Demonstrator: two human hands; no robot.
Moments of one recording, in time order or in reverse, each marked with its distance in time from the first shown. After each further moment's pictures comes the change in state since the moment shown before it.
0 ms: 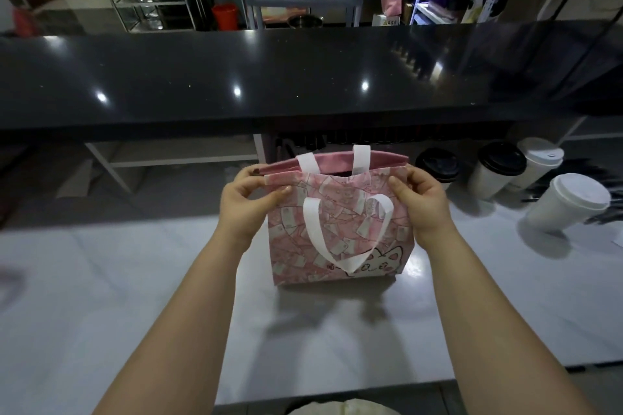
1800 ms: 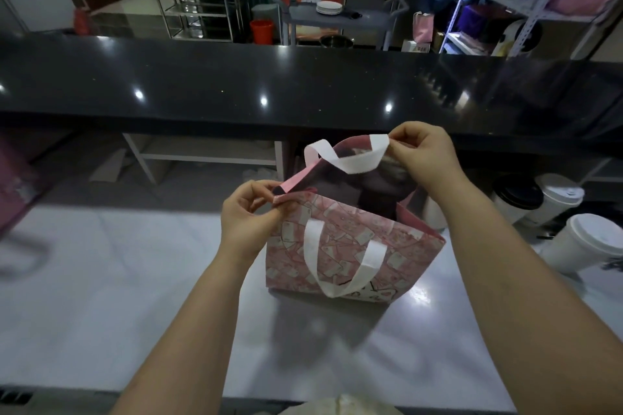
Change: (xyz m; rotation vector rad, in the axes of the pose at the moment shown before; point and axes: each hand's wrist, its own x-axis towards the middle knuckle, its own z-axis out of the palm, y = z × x) left_hand -0.036 0.007 -0.001 0.061 0.189 0.115; right_hand 0.048 -0.088 0.037 -0.548 -0.190 -0.303
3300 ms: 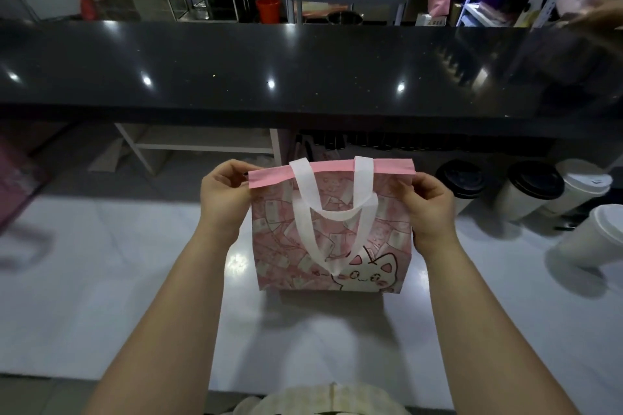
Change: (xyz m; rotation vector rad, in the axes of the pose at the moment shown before) left_hand 0.031 -0.001 -0.005 0.001 0.092 -0.089; right_hand -0.058 0.092 0.026 0.583 0.144 0.206
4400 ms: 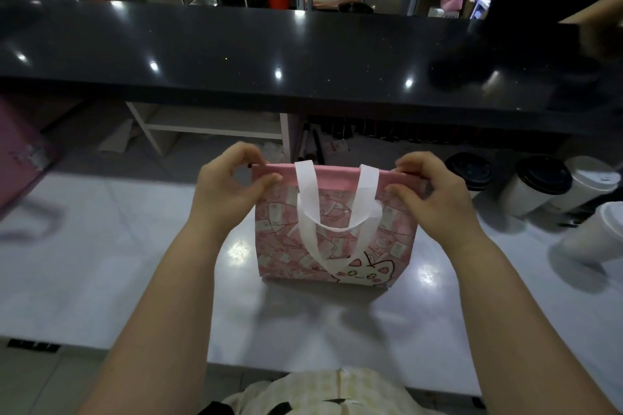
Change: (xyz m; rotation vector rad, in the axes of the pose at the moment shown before) left_hand -0.025 0.015 -0.028 0.573 -0.116 0.396; right_hand -0.020 -0.040 -0.005 -0.734 -0.278 -0.374
